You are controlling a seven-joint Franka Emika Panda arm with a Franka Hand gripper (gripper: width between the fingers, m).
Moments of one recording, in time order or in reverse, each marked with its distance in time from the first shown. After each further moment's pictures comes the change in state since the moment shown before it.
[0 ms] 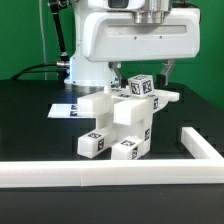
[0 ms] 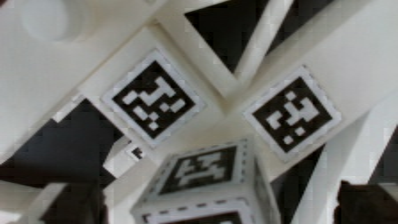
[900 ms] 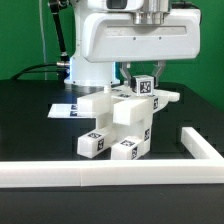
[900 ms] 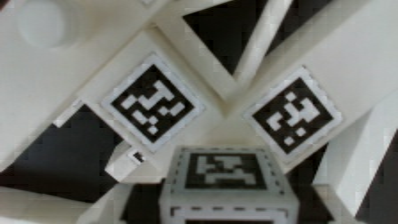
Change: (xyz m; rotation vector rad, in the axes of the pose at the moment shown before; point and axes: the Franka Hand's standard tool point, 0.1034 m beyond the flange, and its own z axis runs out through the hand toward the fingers) arm 0.001 0.002 0.001 -0.004 0.004 0.054
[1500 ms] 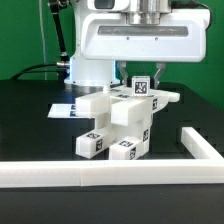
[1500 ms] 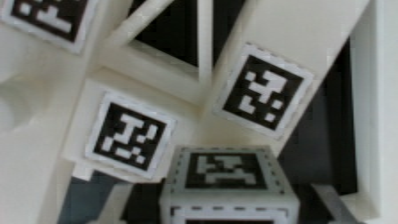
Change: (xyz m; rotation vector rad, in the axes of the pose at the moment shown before) arm 0.001 0.000 0.000 0.001 0.004 0.514
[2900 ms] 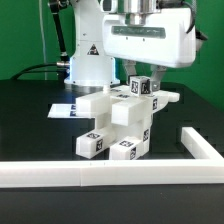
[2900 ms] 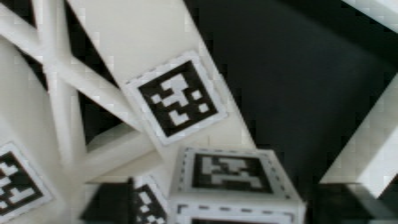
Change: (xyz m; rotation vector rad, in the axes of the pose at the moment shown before) arm -0.001 -0.003 0.001 0.013 -0.015 0.786
